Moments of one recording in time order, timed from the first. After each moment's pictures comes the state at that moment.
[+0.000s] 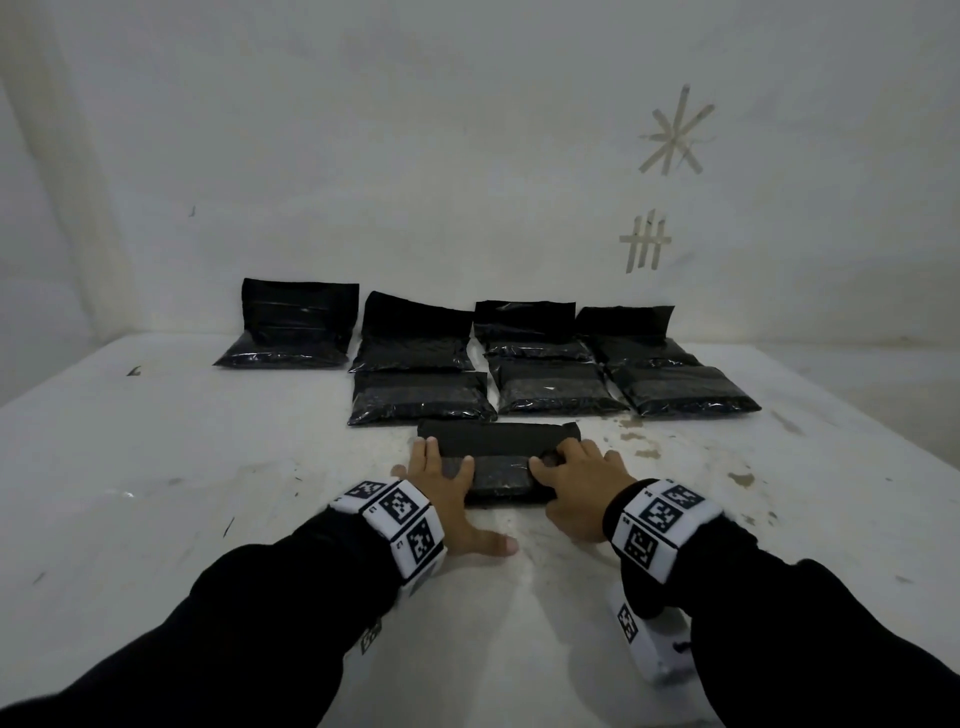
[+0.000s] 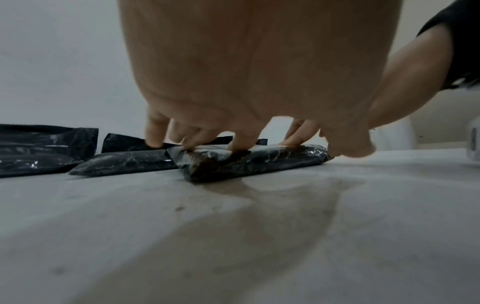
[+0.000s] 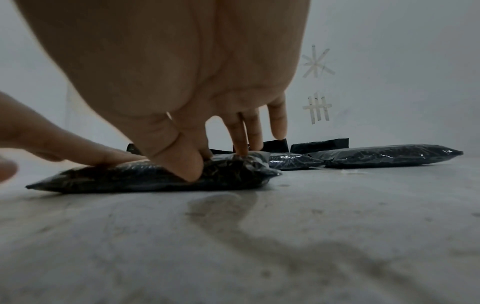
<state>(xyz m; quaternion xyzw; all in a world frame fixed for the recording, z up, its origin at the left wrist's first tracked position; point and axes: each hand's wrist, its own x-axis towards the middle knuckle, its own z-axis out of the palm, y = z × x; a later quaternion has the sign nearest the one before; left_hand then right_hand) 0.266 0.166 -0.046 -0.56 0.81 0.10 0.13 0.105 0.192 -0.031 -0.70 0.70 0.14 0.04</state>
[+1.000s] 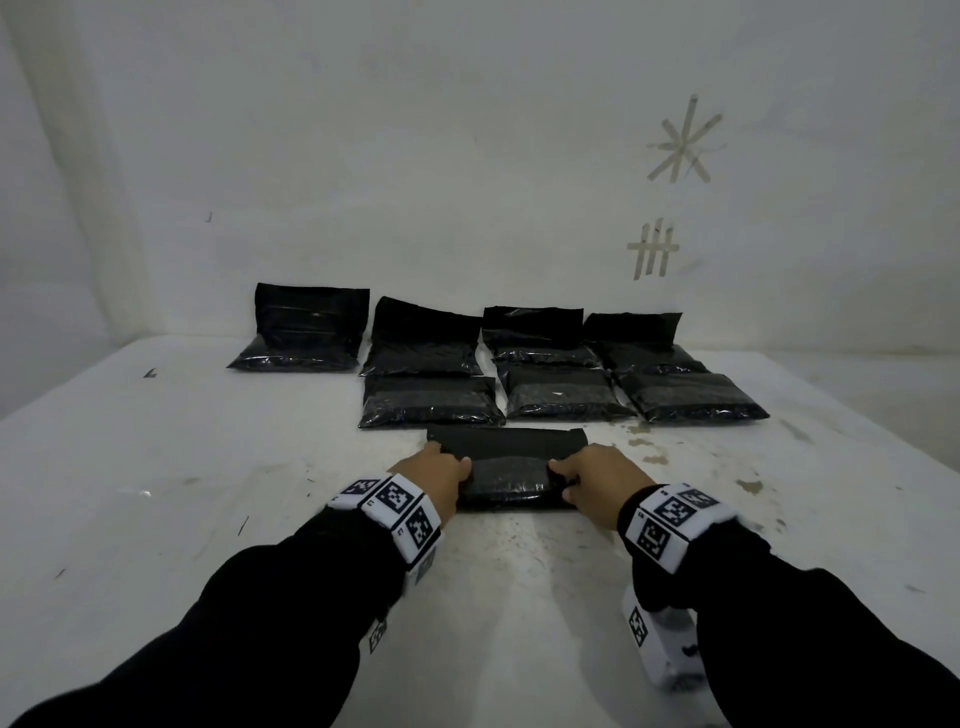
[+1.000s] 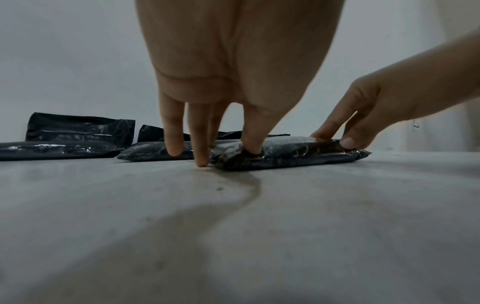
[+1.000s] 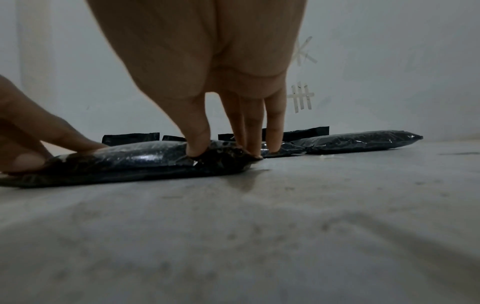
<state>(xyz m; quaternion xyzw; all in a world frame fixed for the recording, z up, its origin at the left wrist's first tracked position) 0.278 0.145 -0.041 -0.55 0.83 0.06 0.08 0.089 0.182 -0.033 -0.69 0.72 0.00 0.09</state>
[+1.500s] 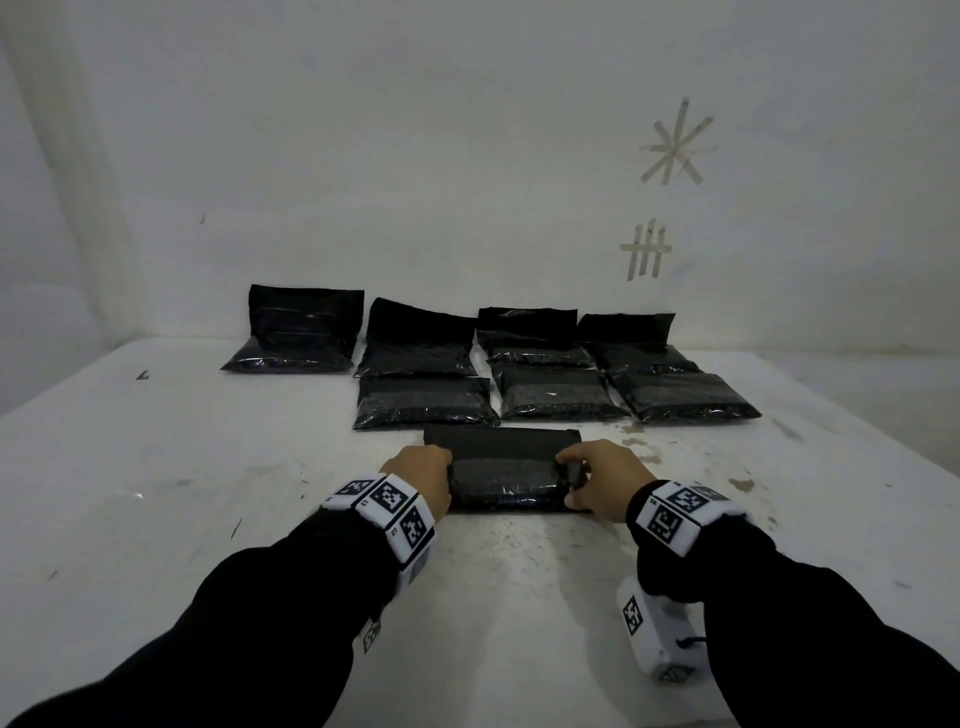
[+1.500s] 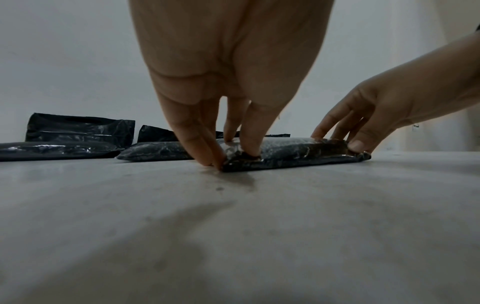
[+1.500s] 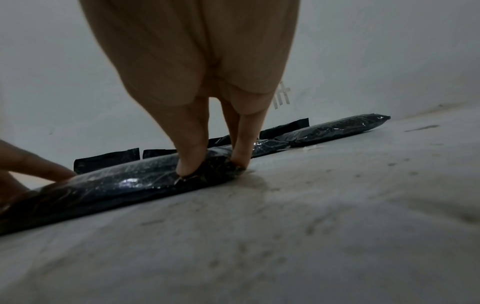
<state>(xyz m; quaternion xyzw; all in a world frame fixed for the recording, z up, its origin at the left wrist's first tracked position) 0.280 0.139 -0.050 -0.59 0.81 0.07 -0.04 0.074 0.179 -0.036 -0.64 0.74 -0.11 0.16</state>
